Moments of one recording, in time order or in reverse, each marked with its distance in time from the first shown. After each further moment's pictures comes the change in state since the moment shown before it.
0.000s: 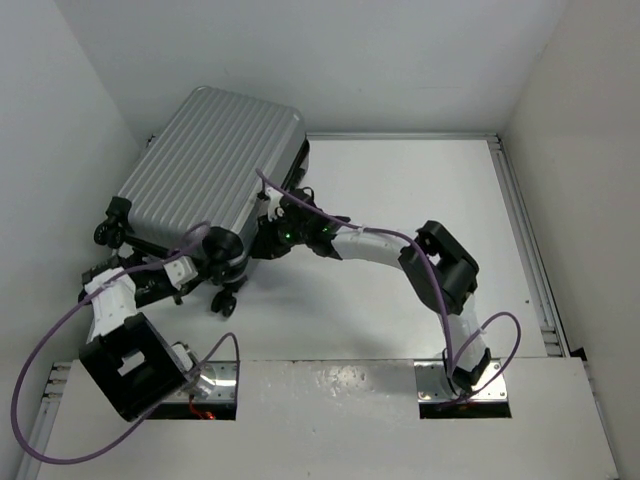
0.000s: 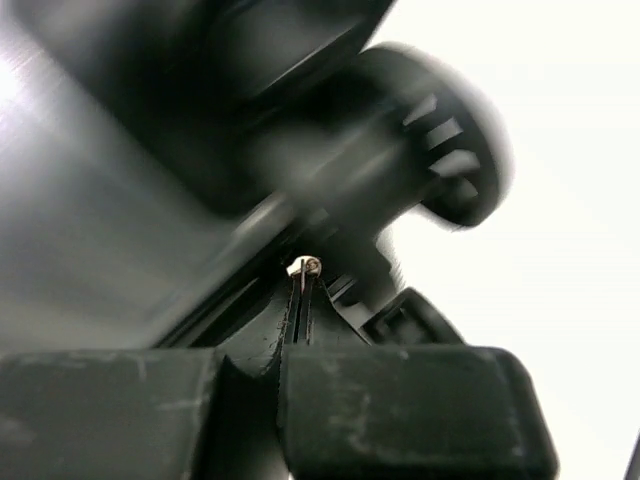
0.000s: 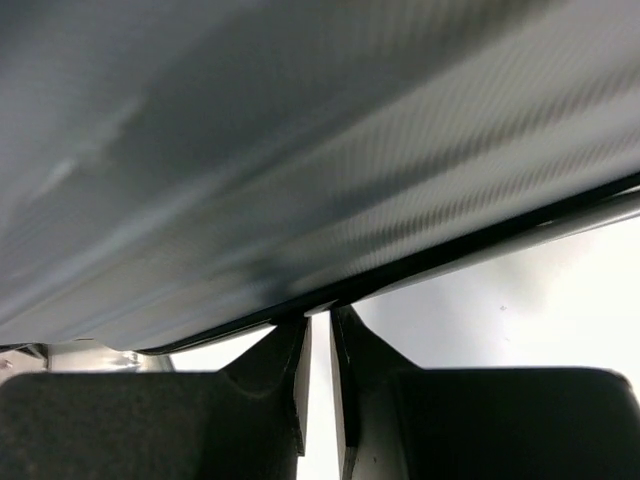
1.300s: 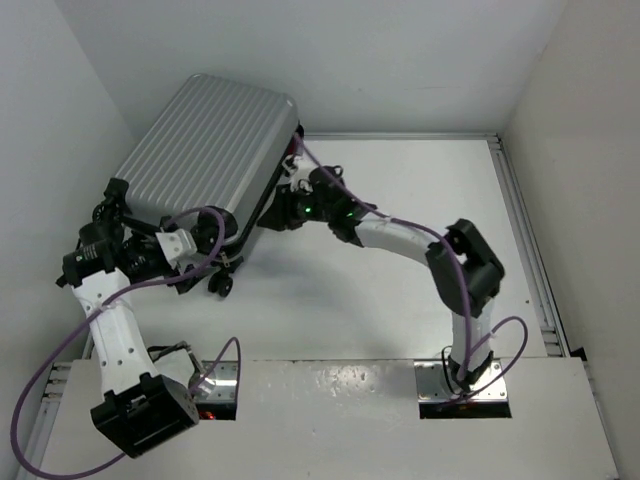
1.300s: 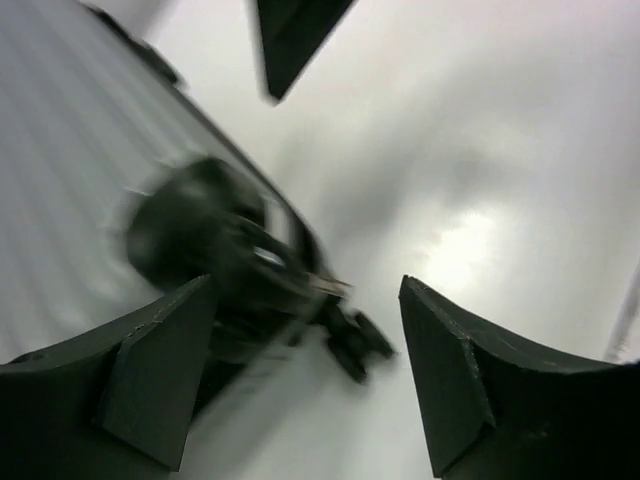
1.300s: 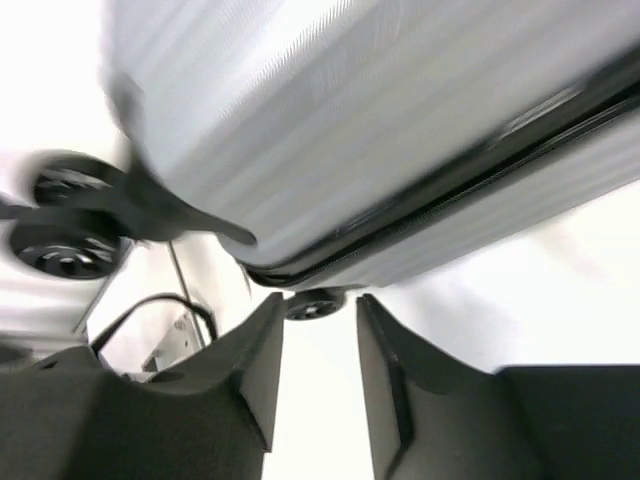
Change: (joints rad) left arm -0.171 -0.204 0.328 -0.151 -0.102 -0.360; right arm -0.105 -0.073 -0.024 0.140 -0.050 0.141
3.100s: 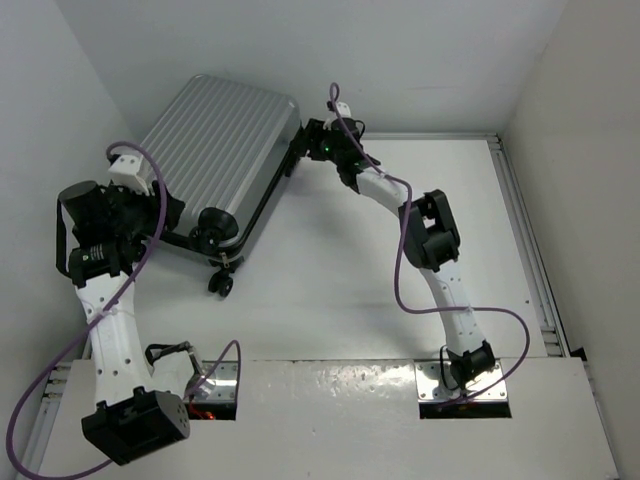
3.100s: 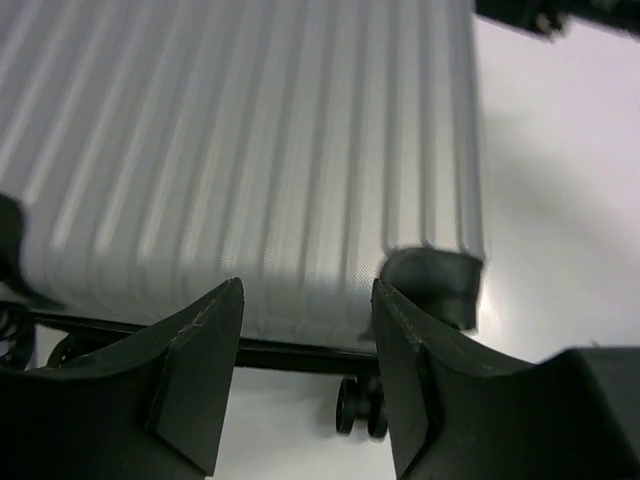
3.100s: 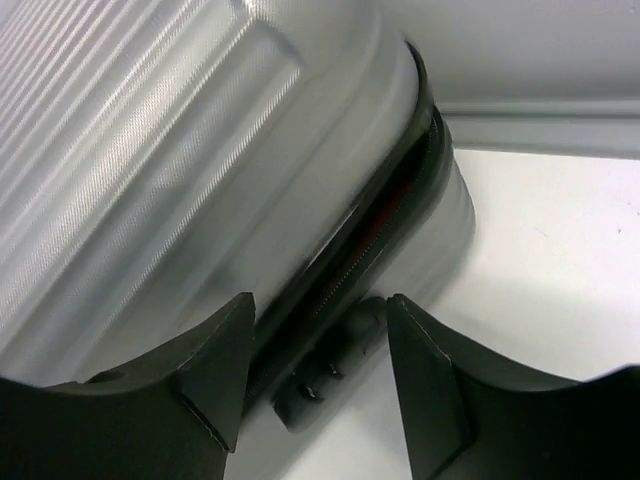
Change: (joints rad) left arm -0.114 -0.030 0.048 0.886 -0.577 -1.487; right arm -0.298 0.517 0.696 -0.052 0.282 -0.031
